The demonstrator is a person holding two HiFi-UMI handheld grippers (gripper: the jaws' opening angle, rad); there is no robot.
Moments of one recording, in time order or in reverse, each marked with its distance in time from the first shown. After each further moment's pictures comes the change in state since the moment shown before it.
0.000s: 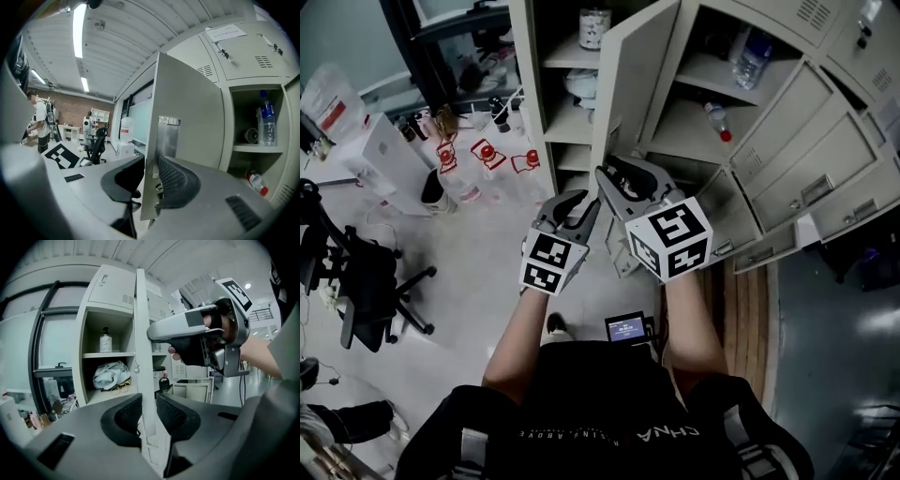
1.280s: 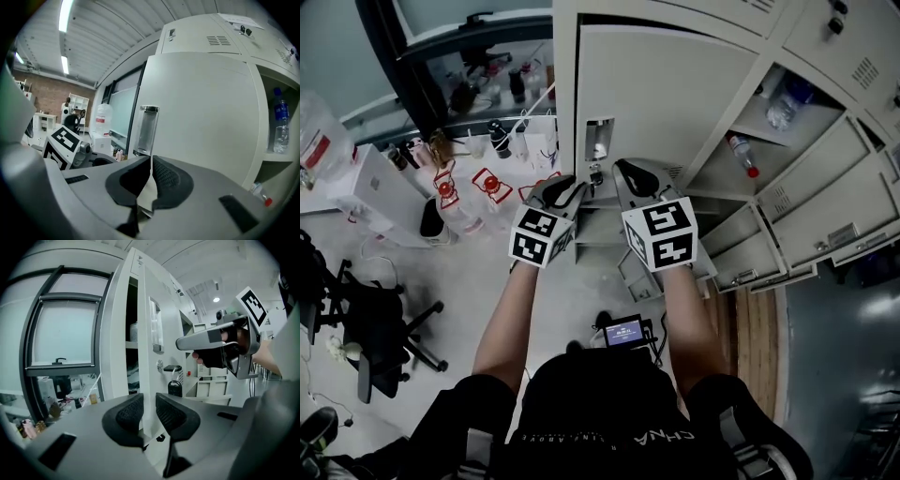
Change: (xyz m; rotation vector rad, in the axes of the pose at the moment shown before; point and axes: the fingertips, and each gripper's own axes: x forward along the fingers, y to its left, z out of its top) left arm 0.067 0.240 -0.005 -0.014 0.007 -0.063; right arm 0.196 -0.059 0.013 -0.019 0.104 -0.249
